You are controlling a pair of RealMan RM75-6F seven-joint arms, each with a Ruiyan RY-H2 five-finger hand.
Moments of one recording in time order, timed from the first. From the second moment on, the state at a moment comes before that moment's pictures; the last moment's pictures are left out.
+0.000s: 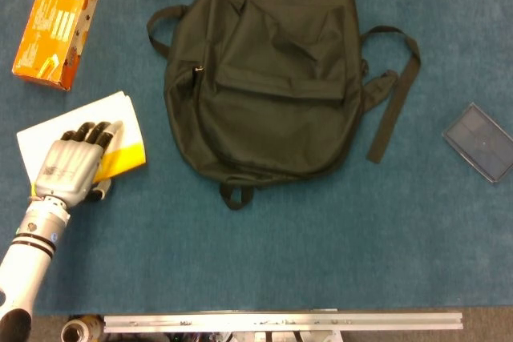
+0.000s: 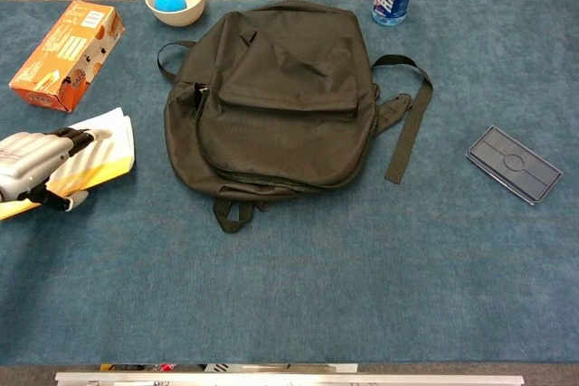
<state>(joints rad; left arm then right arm) -0.39 -1.37 0.02 -1.62 1.12 1.05 0.47 0.07 -0.91 0.09 -1.79 -1.38 1.38 0.28</state>
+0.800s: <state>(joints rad) -0.37 -1.54 -0.04 -1.33 1.10 1.22 0.60 0.08 -0.90 0.10 -1.81 -1.38 1.37 0.30</state>
